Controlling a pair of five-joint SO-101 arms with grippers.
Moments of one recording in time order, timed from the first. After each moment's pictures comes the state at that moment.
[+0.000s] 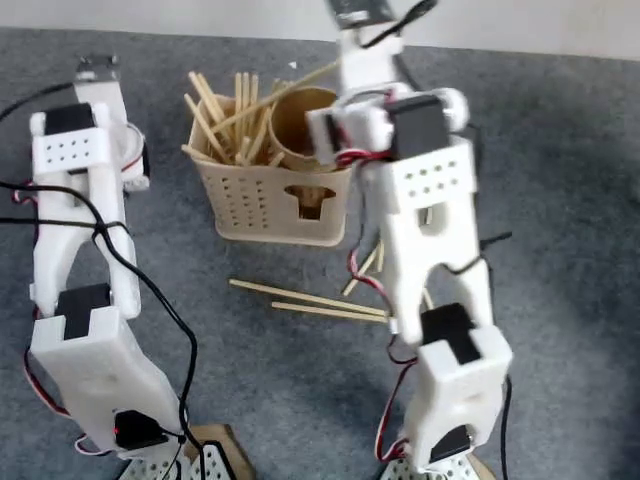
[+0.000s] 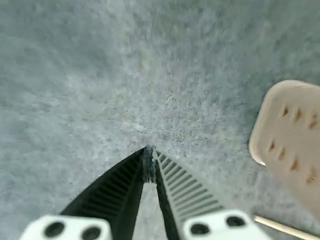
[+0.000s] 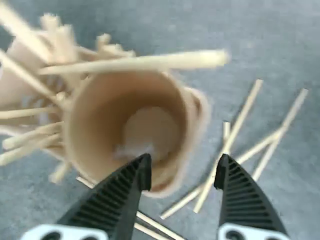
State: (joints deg) left arm -19.3 19.0 -23.0 85.6 2.4; right arm -23.4 15.7 -57.1 98.6 -3.2
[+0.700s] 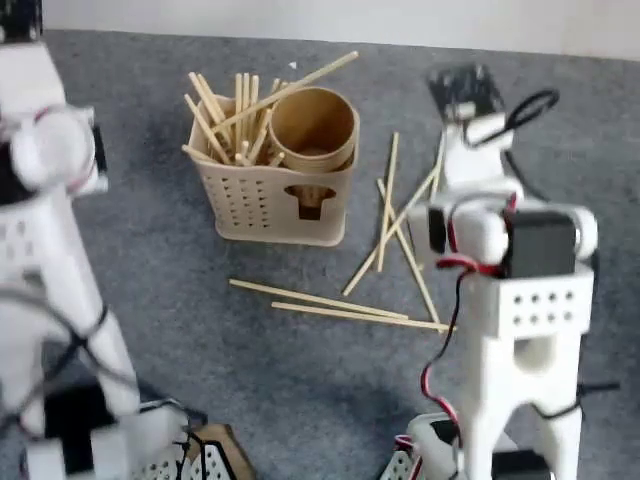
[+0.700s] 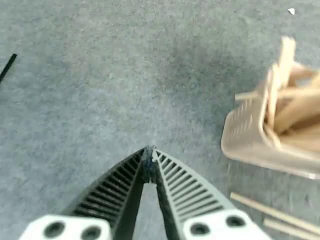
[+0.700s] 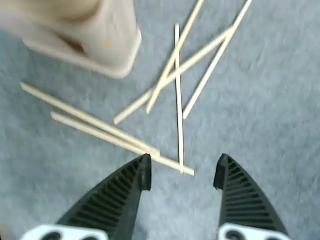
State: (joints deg) left arm -19.6 -19.4 -23.3 101.0 0.4; right arm -11.2 -31.1 -0.7 98.0 10.8
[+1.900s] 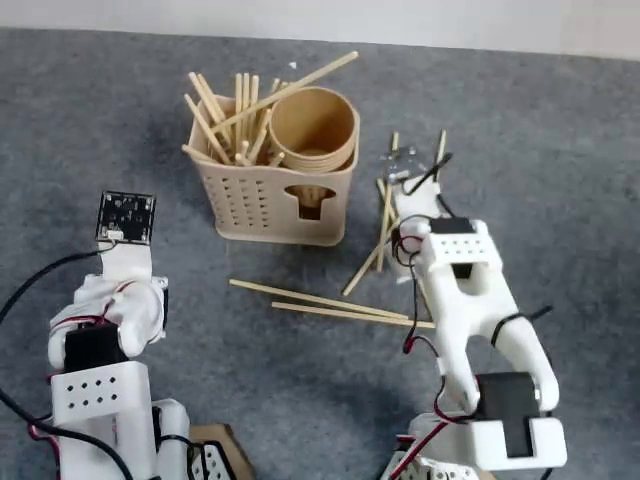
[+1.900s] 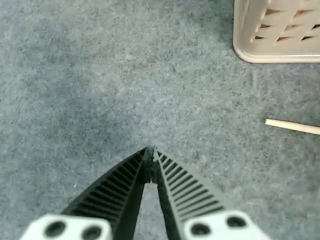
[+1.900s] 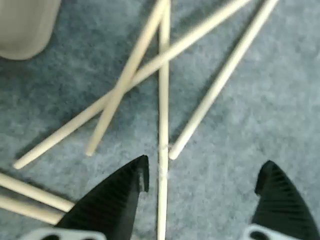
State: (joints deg) left arm -18.5 -66.2 66.2 61.8 -9.4; right arm -10.3 -6.3 37.1 44.6 20.1
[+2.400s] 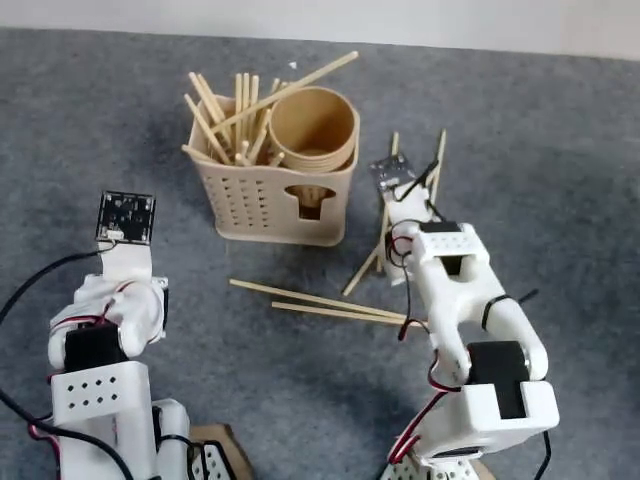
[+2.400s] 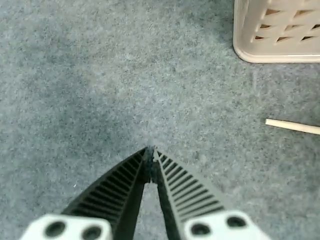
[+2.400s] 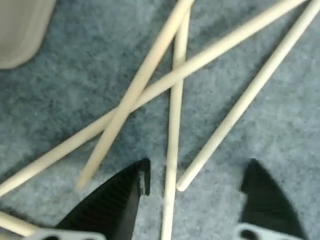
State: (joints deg) left arm -18.5 -66.2 66.2 61.8 -9.4; right arm -10.5 4.8 36.9 36.4 21.2
